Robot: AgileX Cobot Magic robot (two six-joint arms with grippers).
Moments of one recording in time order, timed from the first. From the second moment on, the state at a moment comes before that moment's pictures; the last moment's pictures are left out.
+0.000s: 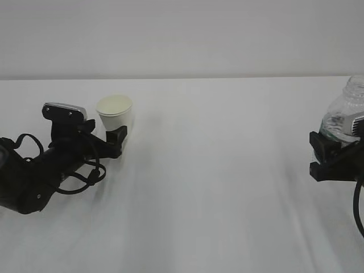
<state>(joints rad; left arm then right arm) -0.31 2.27 -0.84 0.04 -1.14 -0.08 0.14 1.67 -0.28 0.06 -1.03 -0.21</state>
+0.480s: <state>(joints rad) -0.31 2.29 -0.88 0.07 -1.14 -0.08 0.14 1.67 -0.28 0.06 -1.03 -0.21</state>
